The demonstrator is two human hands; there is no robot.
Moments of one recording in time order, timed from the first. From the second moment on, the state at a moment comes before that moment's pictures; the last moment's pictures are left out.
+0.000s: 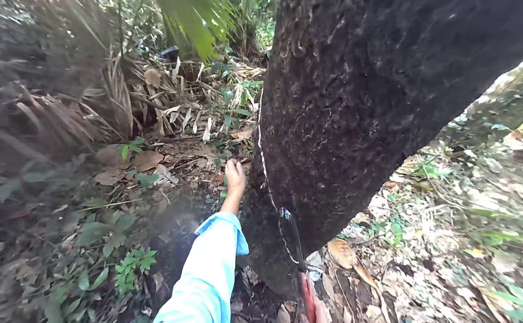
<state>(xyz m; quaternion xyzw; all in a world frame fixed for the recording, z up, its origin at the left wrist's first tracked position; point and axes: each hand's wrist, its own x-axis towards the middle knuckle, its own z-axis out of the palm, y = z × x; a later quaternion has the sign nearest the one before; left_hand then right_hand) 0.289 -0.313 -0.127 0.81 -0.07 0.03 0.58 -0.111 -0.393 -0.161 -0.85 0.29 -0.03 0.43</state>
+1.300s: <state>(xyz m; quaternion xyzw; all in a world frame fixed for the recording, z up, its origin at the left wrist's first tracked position) 0.073 -0.418 -0.241 0.58 -0.14 -0.10 0.80 -0.027 -0.469 -0.247 -0.95 0.10 -0.19 0.24</state>
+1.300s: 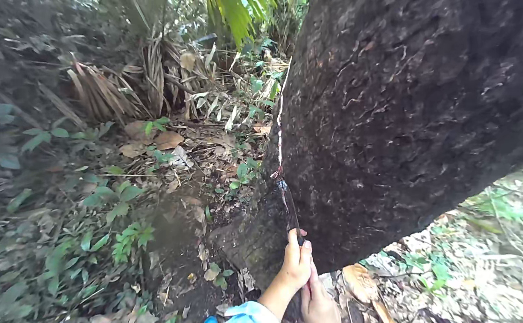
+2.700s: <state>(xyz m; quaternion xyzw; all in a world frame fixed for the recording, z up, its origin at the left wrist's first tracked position) 0.183 -0.341 -0.180 0.57 -0.21 0.10 0.78 0.077 -0.419 -0.226 -0.88 -0.03 -0.41 0.25</state>
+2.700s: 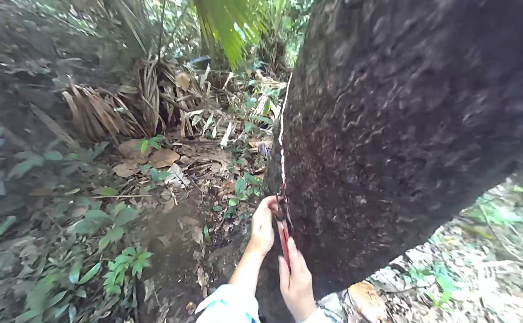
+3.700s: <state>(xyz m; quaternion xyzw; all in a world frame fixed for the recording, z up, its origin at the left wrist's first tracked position) 0.148 -0.305 -0.258 0.86 0.05 0.07 0.50 -0.015 -0.495 -0.266 -0.93 0.03 -0.22 0.29</state>
